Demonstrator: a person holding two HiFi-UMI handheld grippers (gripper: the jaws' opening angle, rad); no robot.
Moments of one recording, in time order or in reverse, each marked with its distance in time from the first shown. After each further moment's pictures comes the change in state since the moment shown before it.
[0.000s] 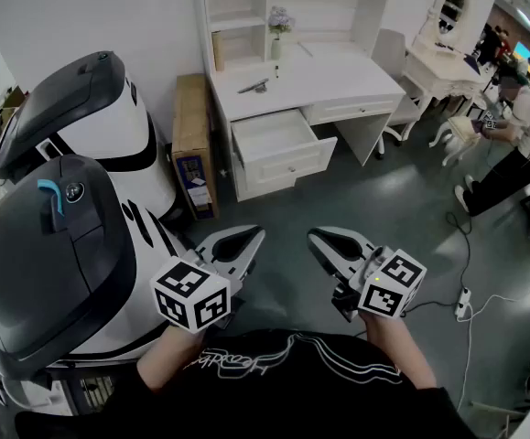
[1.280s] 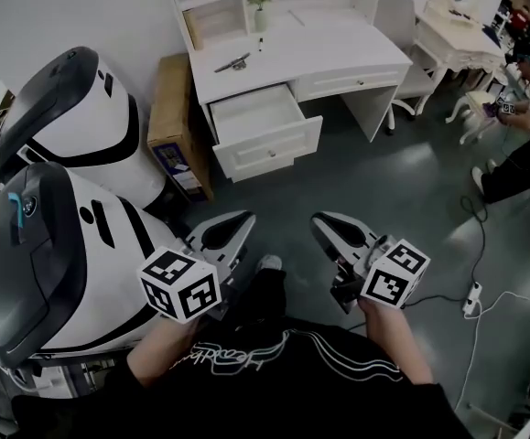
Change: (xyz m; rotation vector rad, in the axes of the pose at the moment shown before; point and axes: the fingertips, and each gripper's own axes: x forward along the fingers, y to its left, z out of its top) left arm 0.163 -0.020 -0.027 -0.080 0.063 0.082; right arm -0.086 -0.171 -0.005 0.205 -0.071 -0.003
